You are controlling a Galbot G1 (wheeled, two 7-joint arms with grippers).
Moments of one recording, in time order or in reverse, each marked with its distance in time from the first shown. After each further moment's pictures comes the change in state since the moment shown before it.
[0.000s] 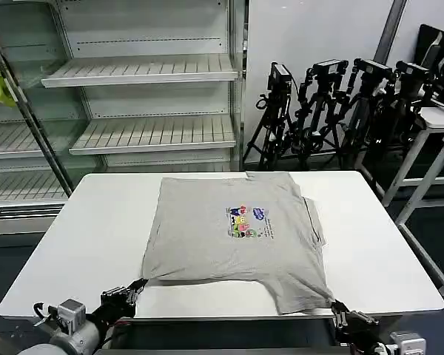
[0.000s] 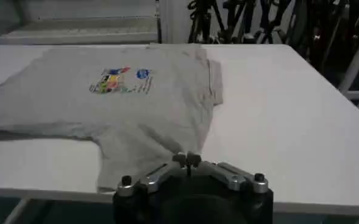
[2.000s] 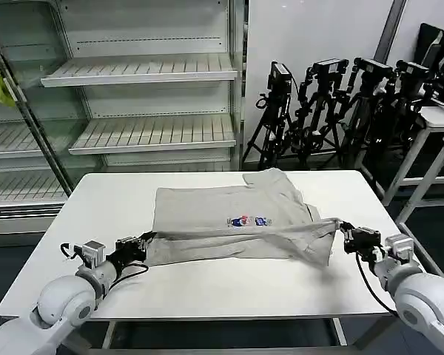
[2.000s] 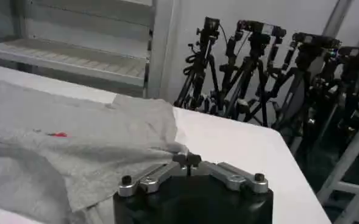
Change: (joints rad) left arm -0.712 0.060 0.420 0.401 -0.065 -0.033 0.013; right arm 0.995 -0.338 -0.633 -0.546 0.081 0.146 -0.099
